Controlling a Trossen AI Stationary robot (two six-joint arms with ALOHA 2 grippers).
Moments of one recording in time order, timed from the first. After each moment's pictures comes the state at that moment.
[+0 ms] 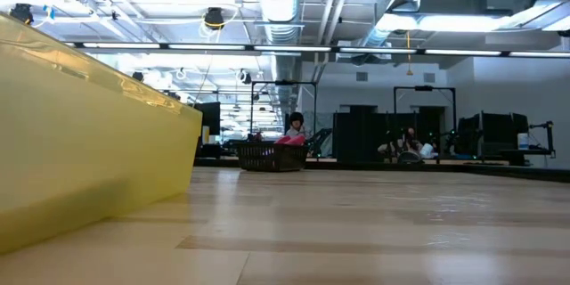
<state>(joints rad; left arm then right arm) 0.11 1.00 0.86 0.44 0.11 -0.47 0.85 0.79 0.82 -0.72 0.70 1.41</state>
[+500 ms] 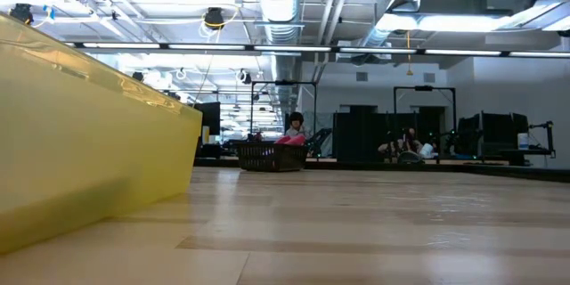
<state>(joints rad) 0.08 0.44 0.84 0.43 0.23 -0.53 0.92 0.68 0.94 -0.20 0.73 0.13</state>
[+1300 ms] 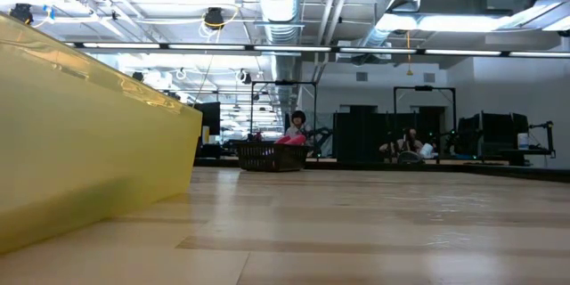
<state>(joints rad) 0.17 0.36 0.83 -0.13 -0.10 -0.09 0.84 0.10 0.70 -0.24 0.48 -0.10</state>
